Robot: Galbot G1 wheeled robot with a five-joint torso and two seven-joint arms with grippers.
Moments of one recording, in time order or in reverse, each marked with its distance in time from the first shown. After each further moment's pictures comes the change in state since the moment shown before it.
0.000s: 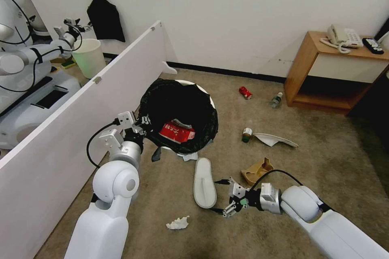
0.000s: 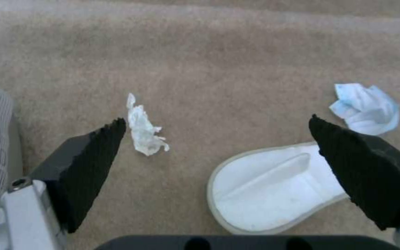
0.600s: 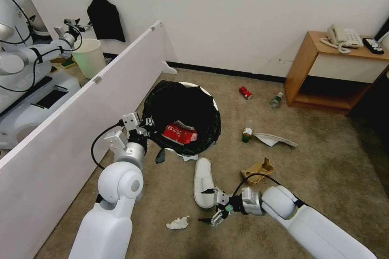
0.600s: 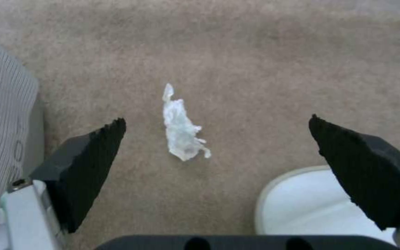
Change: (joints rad) left arm 0.004 -0.013 0.021 0.009 0.020 -0.014 0.007; right arm 0.147 0.060 -0.226 -0.141 -0.025 0.023 -0.019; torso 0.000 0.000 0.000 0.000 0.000
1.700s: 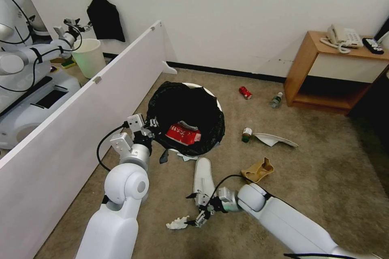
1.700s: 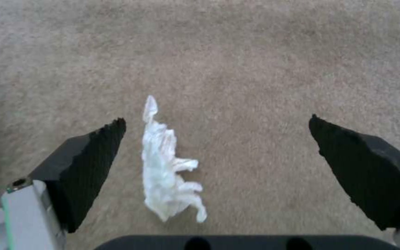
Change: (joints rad) left arm 0.009 -0.029 0.016 0.020 0.029 -0.029 0.016; right arm 0.200 0.232 -0.190 -0.366 -0.017 0.095 0.005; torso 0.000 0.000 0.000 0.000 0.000
